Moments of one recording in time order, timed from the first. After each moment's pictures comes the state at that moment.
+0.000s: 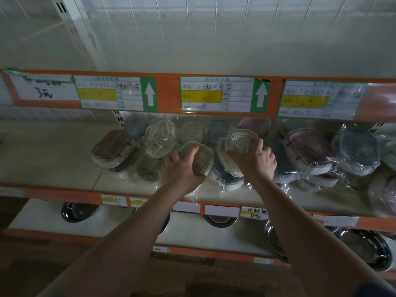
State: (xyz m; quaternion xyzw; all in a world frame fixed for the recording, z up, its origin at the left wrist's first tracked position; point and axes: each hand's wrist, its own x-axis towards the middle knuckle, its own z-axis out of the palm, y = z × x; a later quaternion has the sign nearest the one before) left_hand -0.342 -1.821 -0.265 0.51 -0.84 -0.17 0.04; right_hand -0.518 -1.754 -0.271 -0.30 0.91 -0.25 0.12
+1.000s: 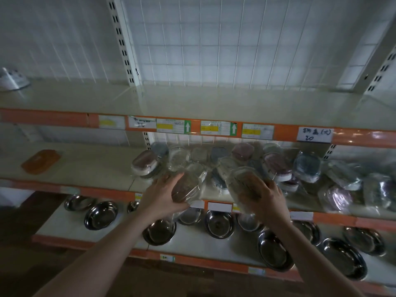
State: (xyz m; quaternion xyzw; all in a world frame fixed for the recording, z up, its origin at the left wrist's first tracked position) left_hand -0.192 -1.704 -0.151 0.43 -0.88 -0.16 0.08; right_hand -0.440 -1.556 -0.167 -0.47 0.84 -0.27 0.07
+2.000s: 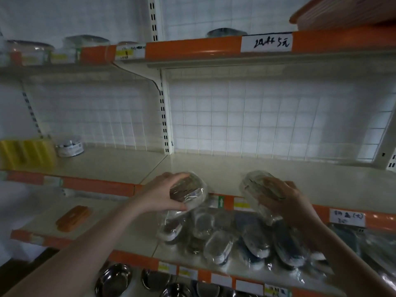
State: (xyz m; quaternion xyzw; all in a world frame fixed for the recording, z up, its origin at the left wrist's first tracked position) left_hand -0.135 -1.801 0.042 0.36 -0.91 -0.14 0.14; right_hand -0.438 -1.638 0.008 -0.53 0.76 -0.38 0.02
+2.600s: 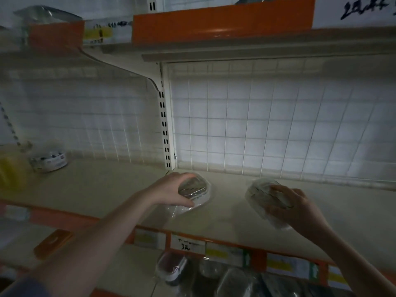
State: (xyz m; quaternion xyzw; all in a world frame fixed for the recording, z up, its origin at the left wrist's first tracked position) left_hand -0.195 -1.981 0.042 0.34 -0.92 -0.16 0.12; right_hand -0.479 -1.783 0.005 -0.53 0.77 -0.35 0.05
